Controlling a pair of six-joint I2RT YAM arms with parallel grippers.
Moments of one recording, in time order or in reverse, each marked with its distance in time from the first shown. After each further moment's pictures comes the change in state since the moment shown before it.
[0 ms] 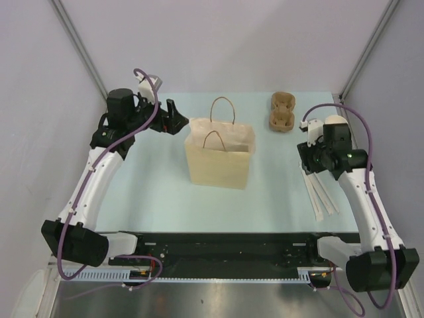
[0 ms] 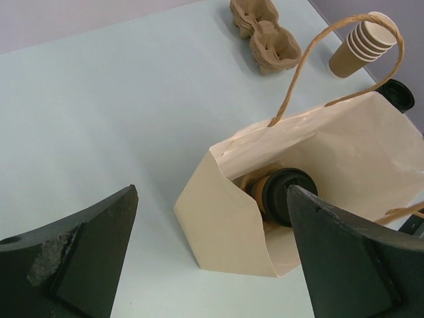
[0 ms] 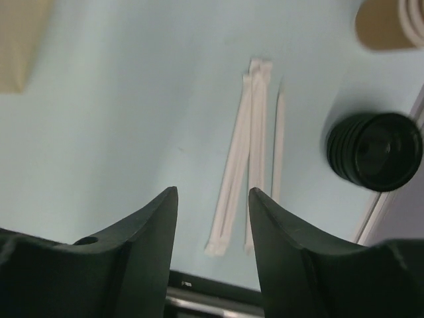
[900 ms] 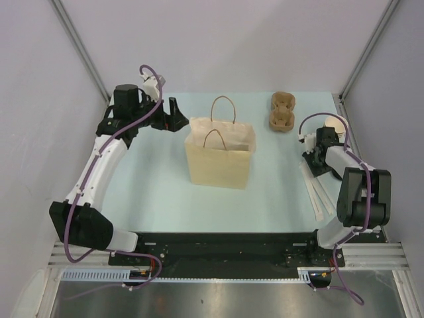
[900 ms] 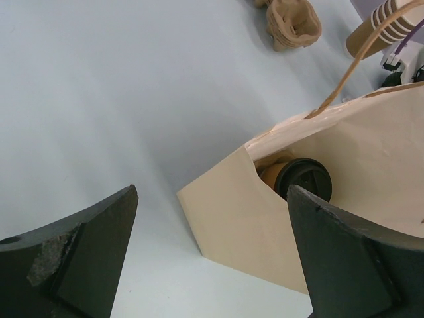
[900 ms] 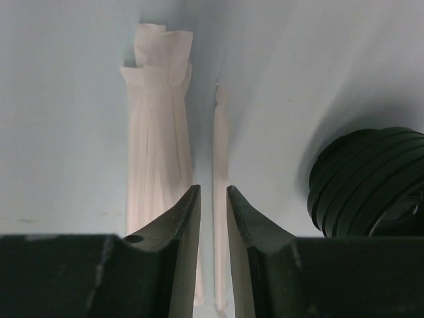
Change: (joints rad) left arm 0.030 0.114 0.051 -0.066 0.023 0.009; right arm -0.187 0.533 -0.177 0.341 0.162 -0.194
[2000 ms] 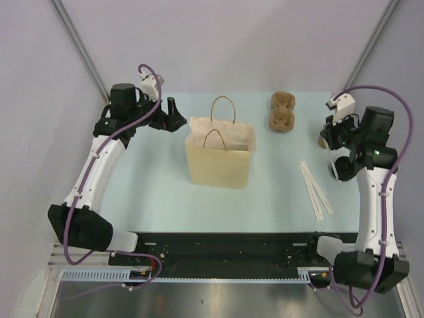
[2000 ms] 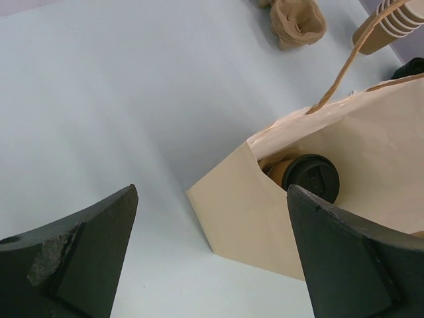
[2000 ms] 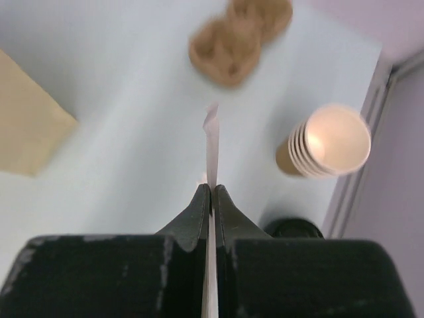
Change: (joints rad) left arm 0.010 0.007 0.032 -0.036 0.002 0.053; right arm -0.125 -0.473 0.285 -0.178 -0.537 -0.029
